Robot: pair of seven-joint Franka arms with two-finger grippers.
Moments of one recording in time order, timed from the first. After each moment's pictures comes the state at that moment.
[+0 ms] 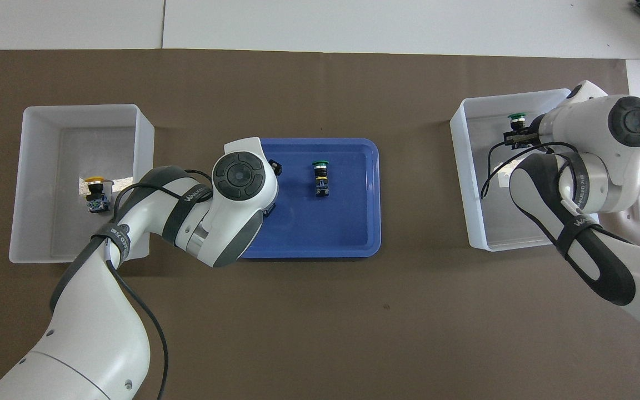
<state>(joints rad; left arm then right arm) -0.48 0.41 -0.08 -1.87 0.14 2.34 -1.61 -0.12 0.47 0.05 -1.79 -0.14 2.52 -0.11</state>
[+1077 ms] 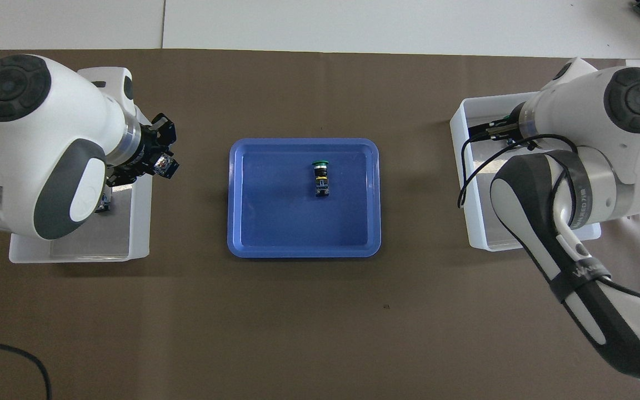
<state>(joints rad) -0.18 0.16 -0.06 -1.73 0.03 1.96 -0.99 0.06 0.26 0.07 -1.76 -0.14 2.24 0.07</state>
